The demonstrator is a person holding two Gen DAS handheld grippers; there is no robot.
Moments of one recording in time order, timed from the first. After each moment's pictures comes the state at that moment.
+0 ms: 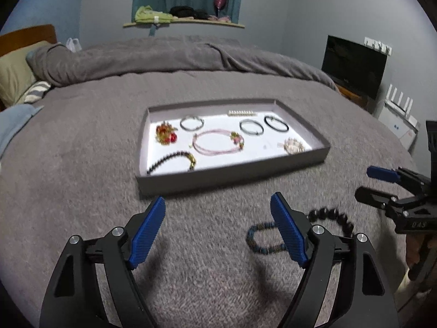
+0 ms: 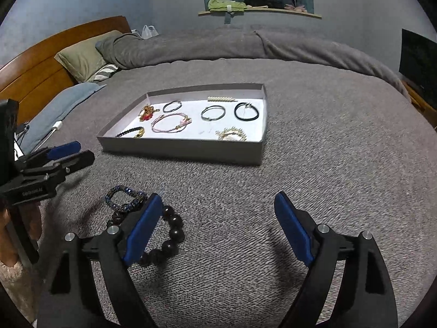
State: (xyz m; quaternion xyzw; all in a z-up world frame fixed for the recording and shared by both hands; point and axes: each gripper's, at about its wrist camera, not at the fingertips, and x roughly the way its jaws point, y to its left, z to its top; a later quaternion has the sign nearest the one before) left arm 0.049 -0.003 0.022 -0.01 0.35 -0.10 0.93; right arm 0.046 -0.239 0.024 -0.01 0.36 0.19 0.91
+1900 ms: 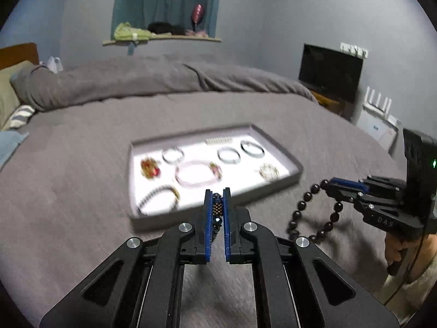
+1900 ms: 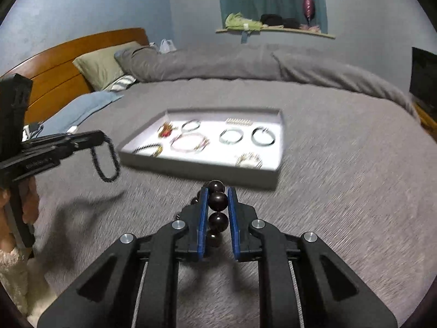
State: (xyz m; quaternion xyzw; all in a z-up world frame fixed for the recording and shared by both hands) left arm 0.051 -0.004 0.073 0.00 0.30 -0.15 0.94; right arm 0.046 -0.237 0.056 -0.02 0.29 0.20 0.93
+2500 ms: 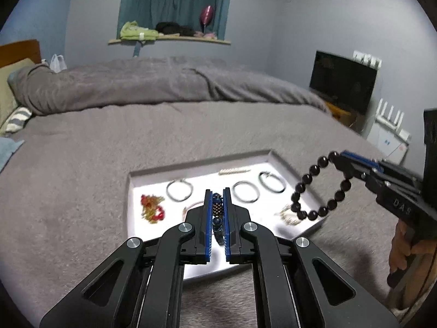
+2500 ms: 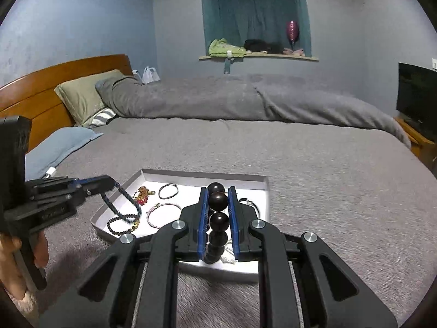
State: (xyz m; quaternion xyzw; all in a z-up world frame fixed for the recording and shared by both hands) left arm 0.137 -0.010 0.075 -0.01 0.30 -0.14 0.94; right arm 0.126 -0.211 0.091 -0.01 0.24 0.18 0.95
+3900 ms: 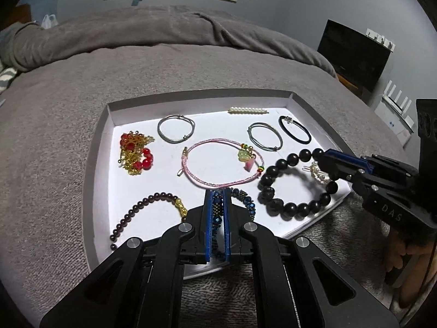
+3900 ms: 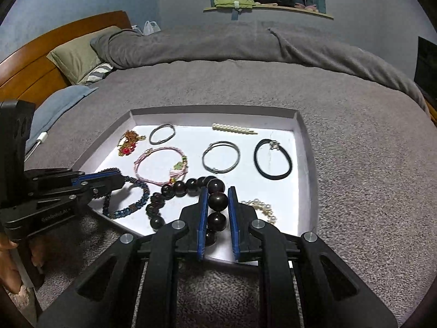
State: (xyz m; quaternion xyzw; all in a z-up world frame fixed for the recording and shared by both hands) left arm 0.175 -0.004 -0.002 -0.03 0.41 -0.15 0.90; right arm 0.170 -0.191 0.019 -0.02 0.36 0.18 0.92
